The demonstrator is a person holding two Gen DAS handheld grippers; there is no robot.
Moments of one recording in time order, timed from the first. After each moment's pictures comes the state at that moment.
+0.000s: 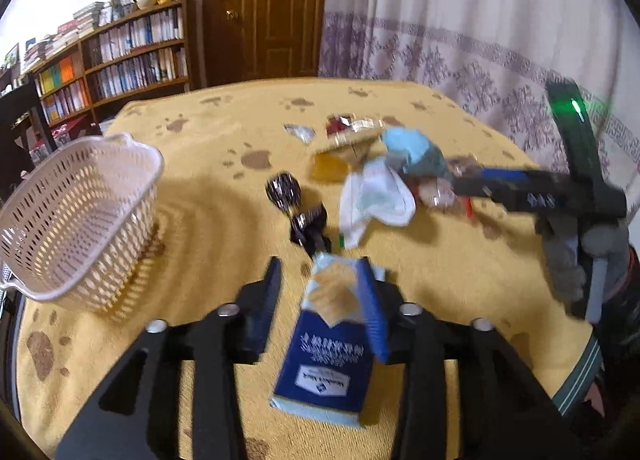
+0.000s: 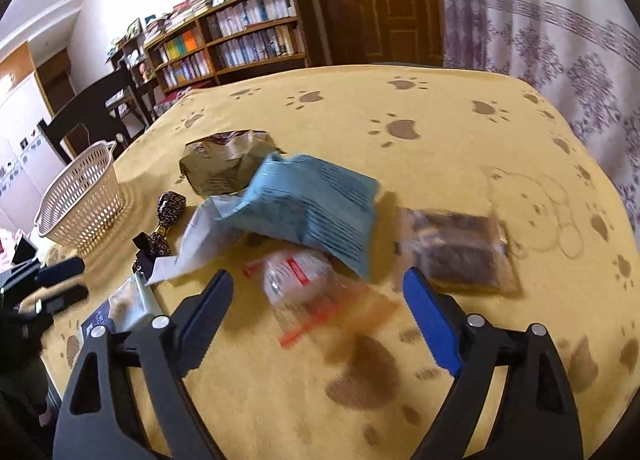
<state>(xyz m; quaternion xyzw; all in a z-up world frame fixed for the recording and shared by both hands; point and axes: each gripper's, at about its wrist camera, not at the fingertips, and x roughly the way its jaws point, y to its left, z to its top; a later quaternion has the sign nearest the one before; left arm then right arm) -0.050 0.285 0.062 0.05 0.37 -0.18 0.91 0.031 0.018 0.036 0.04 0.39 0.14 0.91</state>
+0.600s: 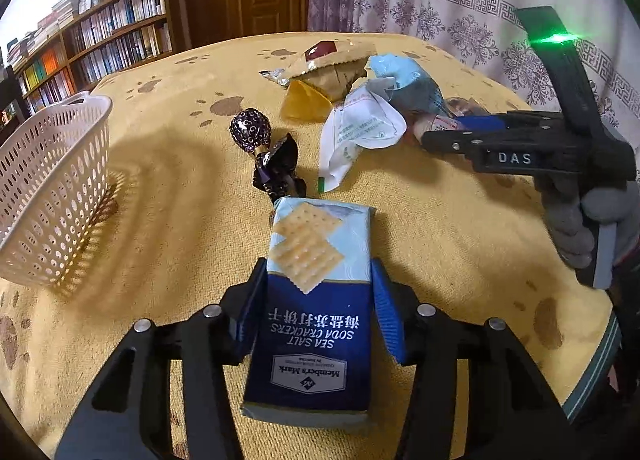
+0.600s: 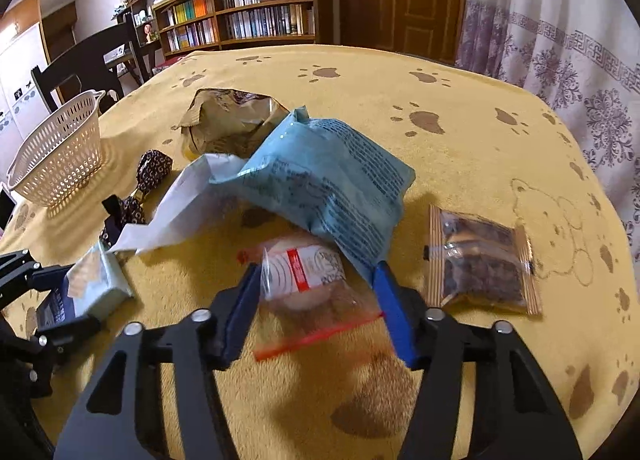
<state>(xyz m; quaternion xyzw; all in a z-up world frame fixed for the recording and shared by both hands) -0.047 0.264 0.015 0.08 0.41 -0.18 0.89 0.033 0.043 0.017 -0.03 0.41 0.12 0.90</state>
